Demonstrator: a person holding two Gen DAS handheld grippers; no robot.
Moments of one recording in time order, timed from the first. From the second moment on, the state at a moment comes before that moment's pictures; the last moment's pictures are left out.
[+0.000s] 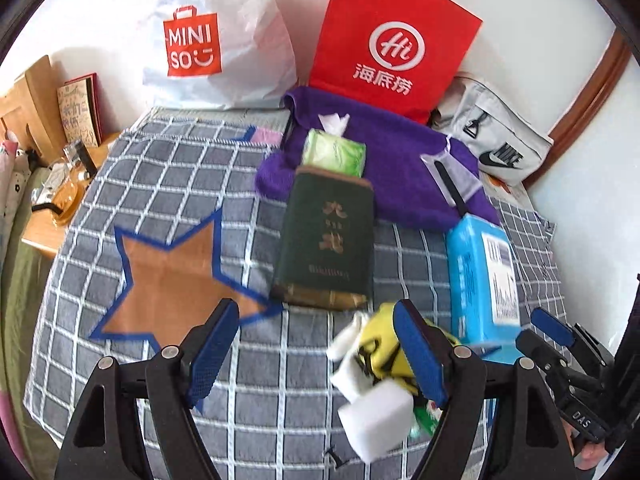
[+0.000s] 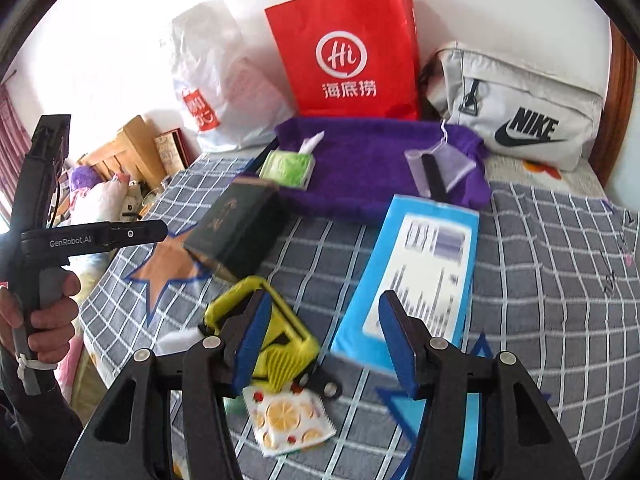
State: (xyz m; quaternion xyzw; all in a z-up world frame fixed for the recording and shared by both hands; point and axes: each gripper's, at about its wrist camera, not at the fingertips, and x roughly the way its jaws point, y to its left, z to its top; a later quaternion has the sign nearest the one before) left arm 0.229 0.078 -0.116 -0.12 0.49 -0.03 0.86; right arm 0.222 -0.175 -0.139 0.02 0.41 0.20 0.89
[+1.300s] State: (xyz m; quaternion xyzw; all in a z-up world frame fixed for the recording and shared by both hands) left arm 0.175 0.042 -0.176 -0.13 0.52 -0.03 0.84; right arm 0.155 -0.172 -0.203 0.01 0.45 0.22 0.86
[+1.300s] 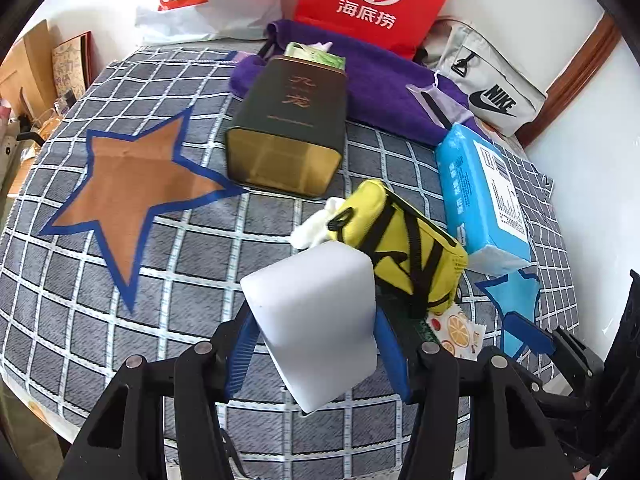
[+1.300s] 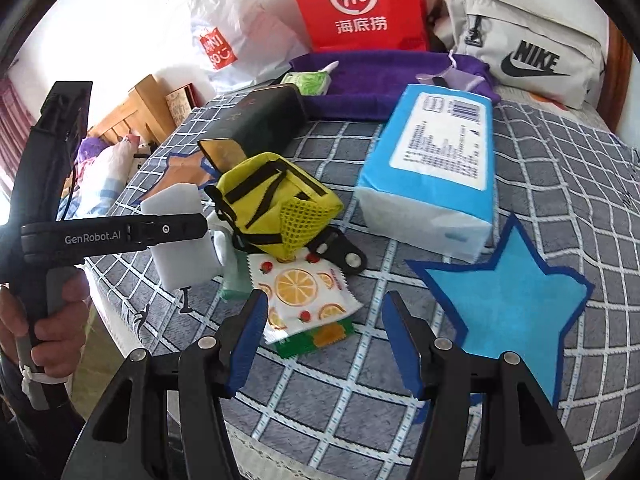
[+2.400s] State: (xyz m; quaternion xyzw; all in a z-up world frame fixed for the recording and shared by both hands) left arm 0.180 0.138 -0.202 -0.24 0.52 -0.04 0.82; right arm 0.233 -0.062 -0.211 -0.13 0.48 0.22 0.84
